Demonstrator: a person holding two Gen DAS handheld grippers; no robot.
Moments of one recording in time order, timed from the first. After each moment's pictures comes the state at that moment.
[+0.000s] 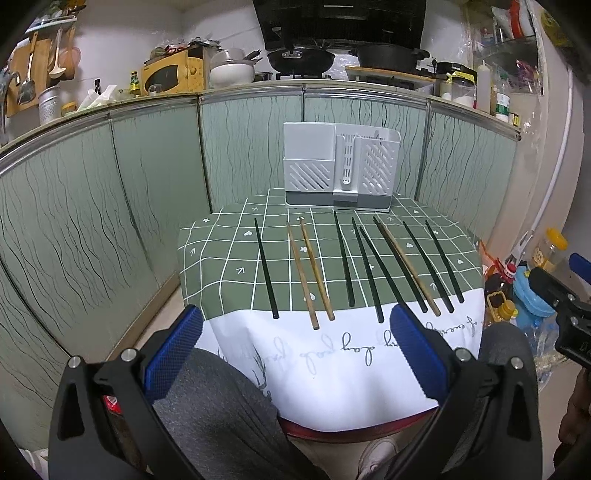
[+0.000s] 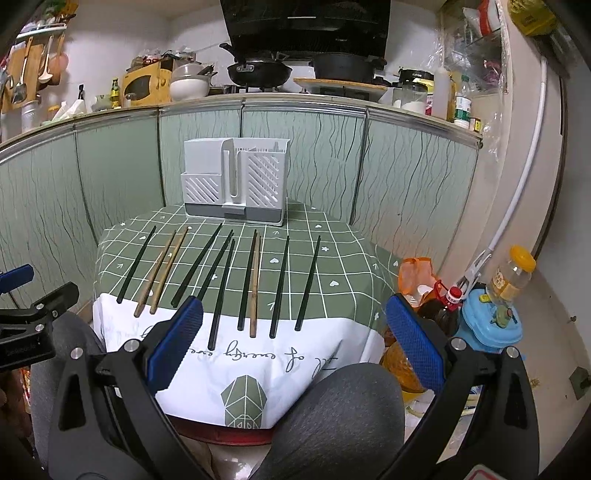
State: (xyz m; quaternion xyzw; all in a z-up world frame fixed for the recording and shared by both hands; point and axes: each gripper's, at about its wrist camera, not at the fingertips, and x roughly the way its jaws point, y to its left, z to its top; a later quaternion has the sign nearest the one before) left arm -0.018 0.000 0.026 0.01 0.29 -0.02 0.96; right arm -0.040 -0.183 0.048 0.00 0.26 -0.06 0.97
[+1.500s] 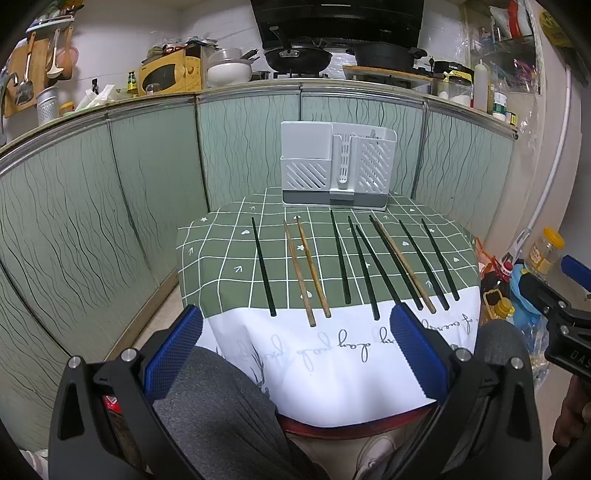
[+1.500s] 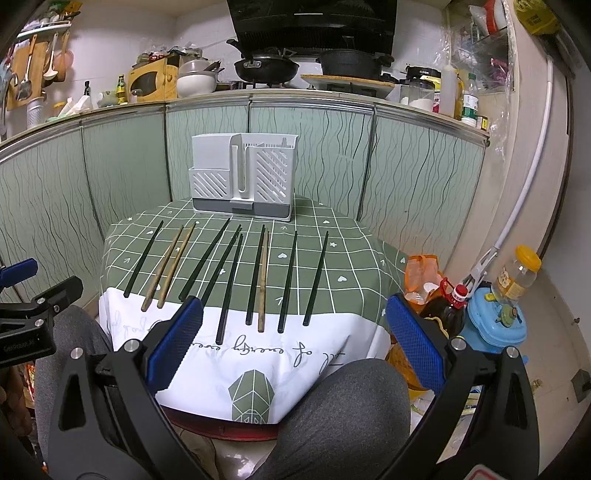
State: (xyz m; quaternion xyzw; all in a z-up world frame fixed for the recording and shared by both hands) left arm -0.020 0.000 0.031 0.01 0.30 -0.03 0.95; right arm -0.041 -0.179 0.044 0.00 0.26 -0.05 0.96
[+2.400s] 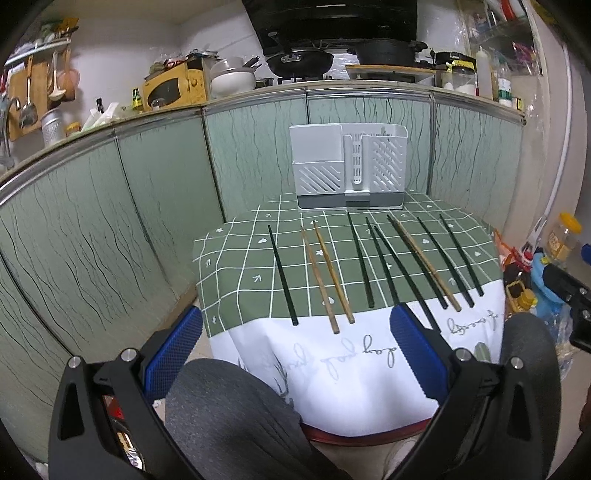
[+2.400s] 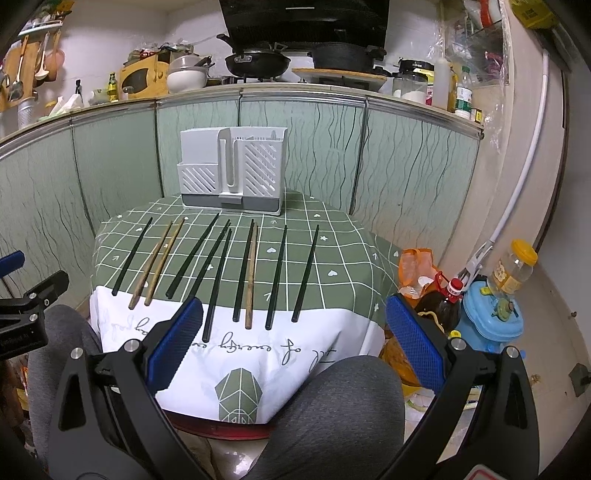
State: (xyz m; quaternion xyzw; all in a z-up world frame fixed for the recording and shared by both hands) left arm -0.012 -0.002 0.025 0.06 0.28 0.00 0.96; right arm -0.033 -0.189 0.035 0.00 0.28 -0.07 0.96
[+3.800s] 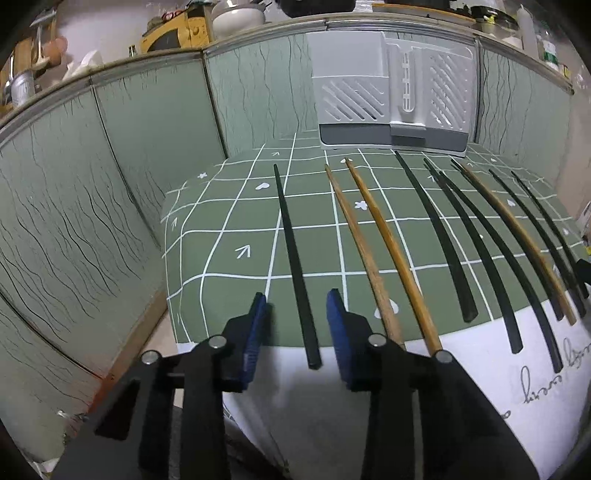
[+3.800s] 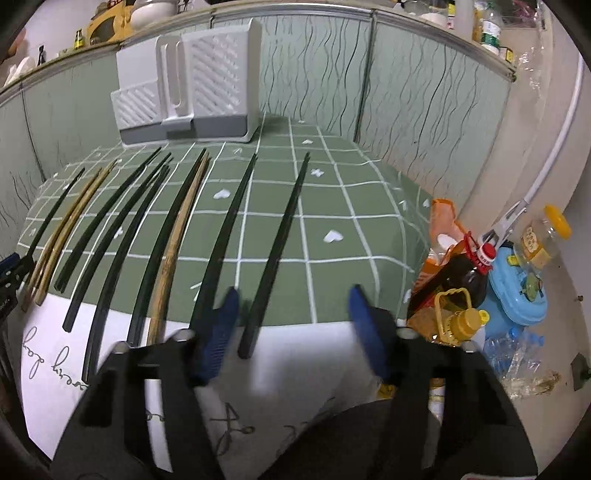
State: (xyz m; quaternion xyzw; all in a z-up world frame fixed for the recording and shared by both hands) left arm 0.110 0.005 -0.079 0.06 0.36 0.05 0.93; right arm 0.106 -0.231 -0.078 0.01 0.39 -0.07 0.92
